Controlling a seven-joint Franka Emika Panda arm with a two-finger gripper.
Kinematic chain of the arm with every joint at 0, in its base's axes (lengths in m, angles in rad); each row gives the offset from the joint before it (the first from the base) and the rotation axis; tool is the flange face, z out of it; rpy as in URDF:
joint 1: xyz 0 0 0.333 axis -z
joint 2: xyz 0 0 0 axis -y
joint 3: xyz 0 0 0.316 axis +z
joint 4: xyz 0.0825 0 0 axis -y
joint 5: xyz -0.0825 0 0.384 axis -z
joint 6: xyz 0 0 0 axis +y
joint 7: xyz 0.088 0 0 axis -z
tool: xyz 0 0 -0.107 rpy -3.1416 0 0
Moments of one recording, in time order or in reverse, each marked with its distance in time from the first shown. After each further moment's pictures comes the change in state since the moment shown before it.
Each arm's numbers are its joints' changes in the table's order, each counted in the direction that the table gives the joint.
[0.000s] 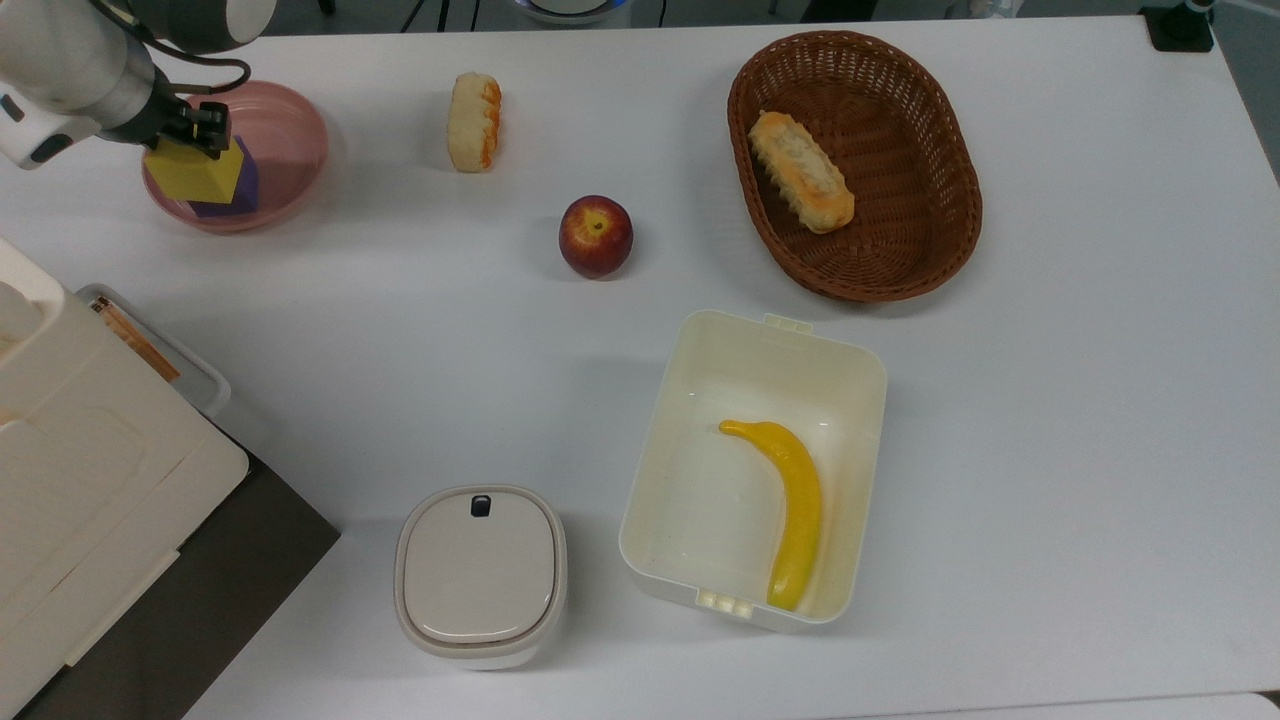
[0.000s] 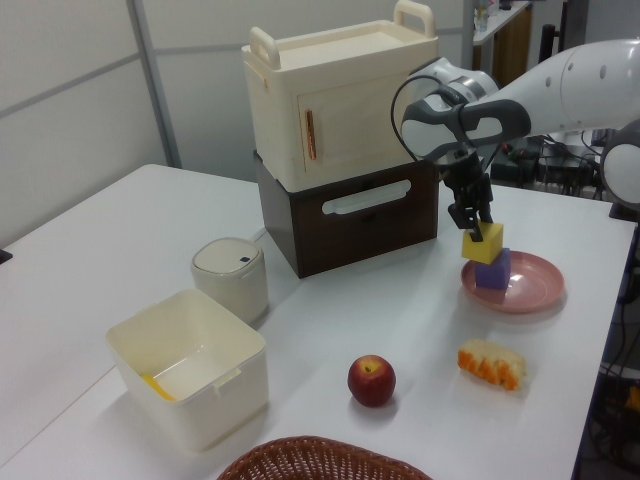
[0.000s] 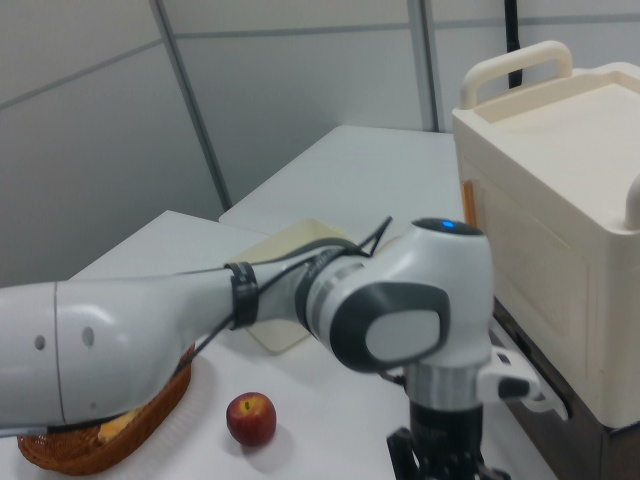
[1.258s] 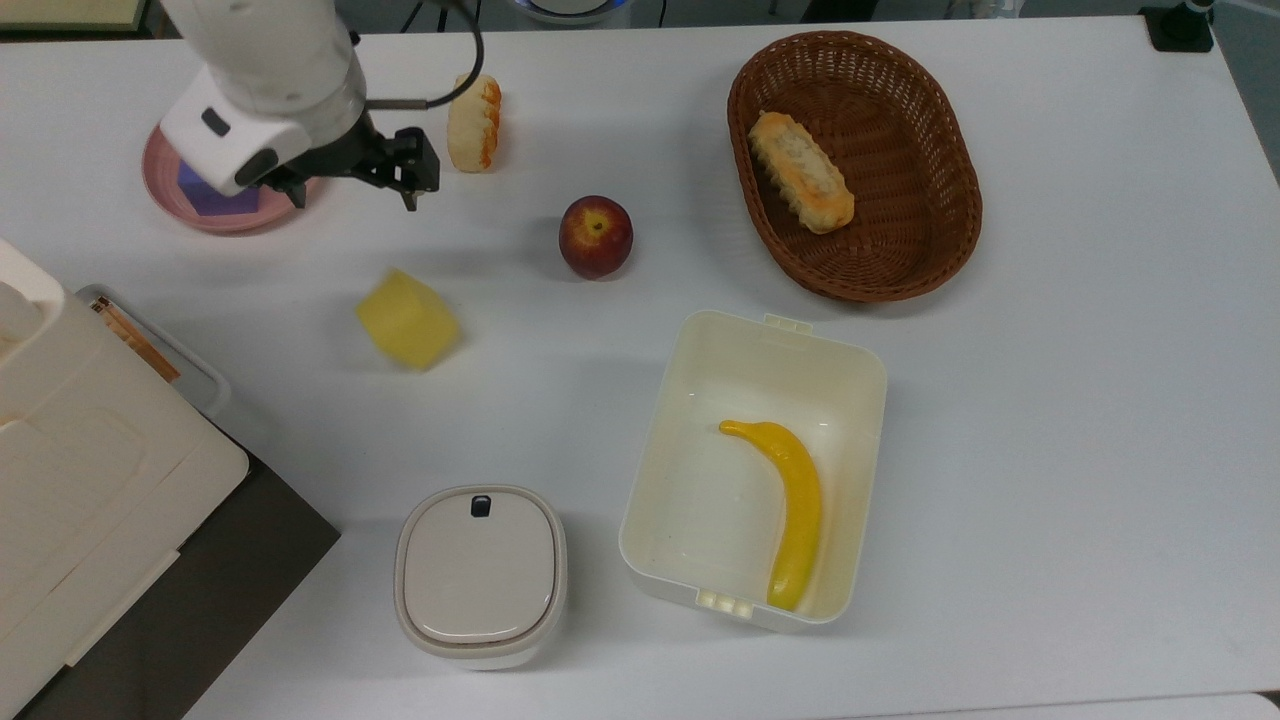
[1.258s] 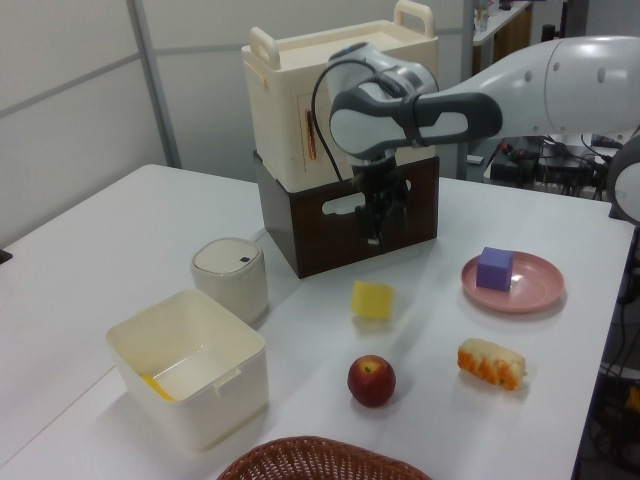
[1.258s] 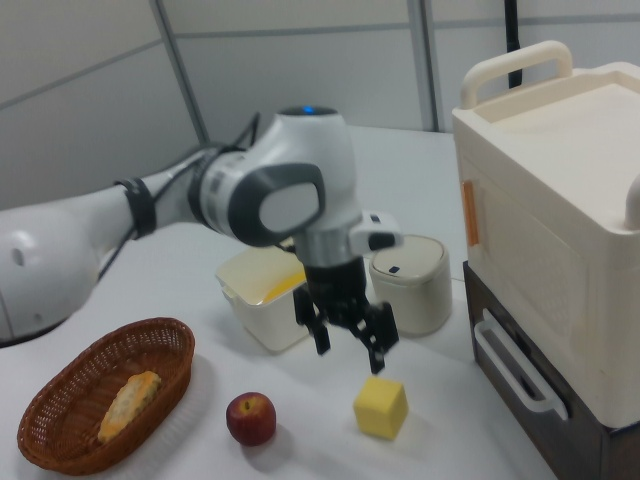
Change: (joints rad) arm -0.287 0.073 0.008 0.057 -0.131 0.003 0.202
